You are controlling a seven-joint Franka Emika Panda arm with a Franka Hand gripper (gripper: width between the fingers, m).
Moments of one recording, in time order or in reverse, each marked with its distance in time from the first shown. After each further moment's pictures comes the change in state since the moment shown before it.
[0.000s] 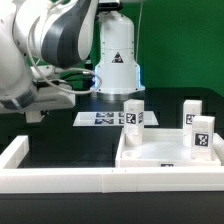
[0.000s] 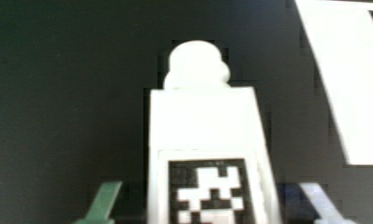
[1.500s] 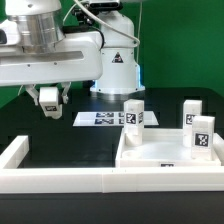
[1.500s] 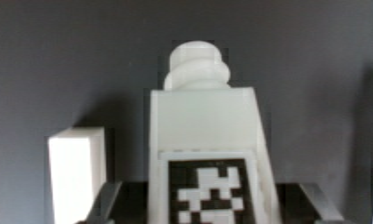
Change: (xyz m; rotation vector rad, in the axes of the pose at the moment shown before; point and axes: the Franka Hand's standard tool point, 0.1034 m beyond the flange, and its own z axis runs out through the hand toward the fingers) arm 0.043 -0.056 -0.119 -0.069 0.836 0.019
